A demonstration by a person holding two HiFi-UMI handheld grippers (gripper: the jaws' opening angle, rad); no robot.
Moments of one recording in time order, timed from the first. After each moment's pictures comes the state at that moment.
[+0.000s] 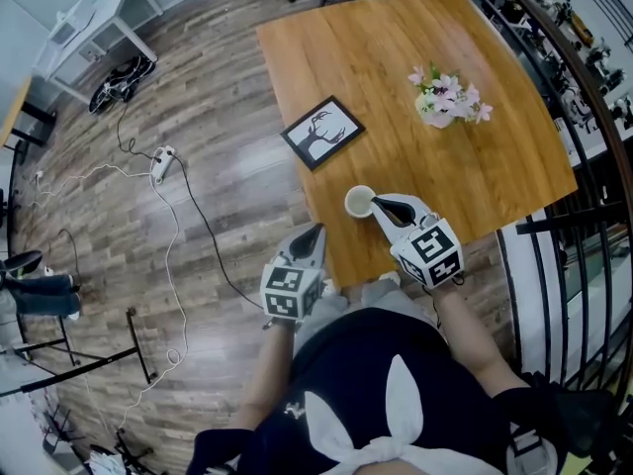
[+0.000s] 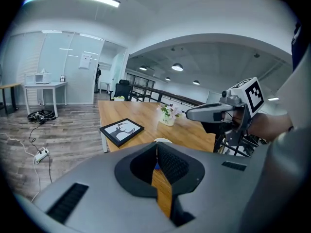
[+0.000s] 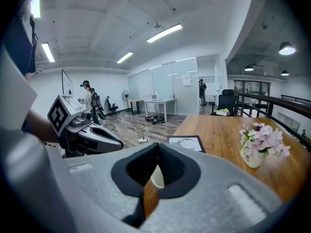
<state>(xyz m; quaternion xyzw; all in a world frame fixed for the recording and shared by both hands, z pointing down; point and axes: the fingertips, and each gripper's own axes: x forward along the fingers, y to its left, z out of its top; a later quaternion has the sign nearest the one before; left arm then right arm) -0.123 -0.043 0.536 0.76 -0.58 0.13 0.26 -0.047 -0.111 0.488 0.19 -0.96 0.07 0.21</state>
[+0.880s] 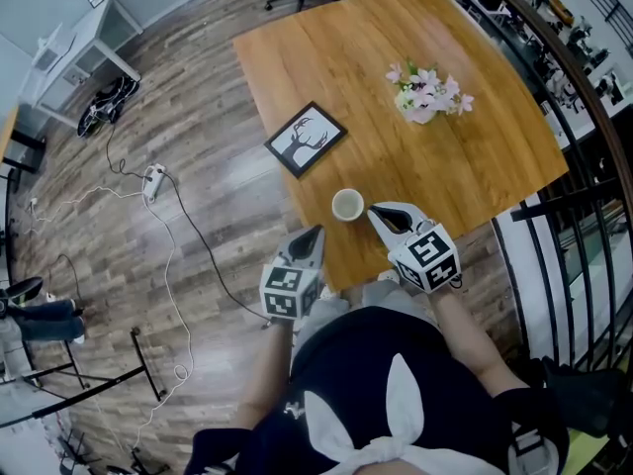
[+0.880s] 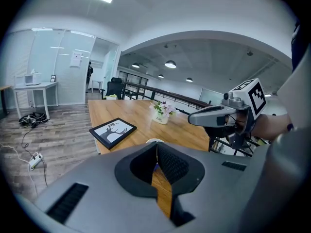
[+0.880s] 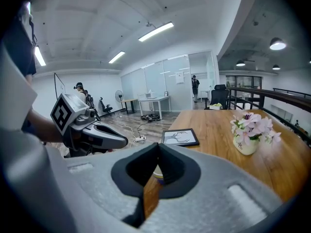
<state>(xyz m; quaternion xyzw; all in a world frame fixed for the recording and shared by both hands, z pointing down) -0.101 -0.058 0.538 0.79 -0.55 0.14 0.26 -0.018 -0.108 0.499 0.22 -0.94 0.10 0.22</state>
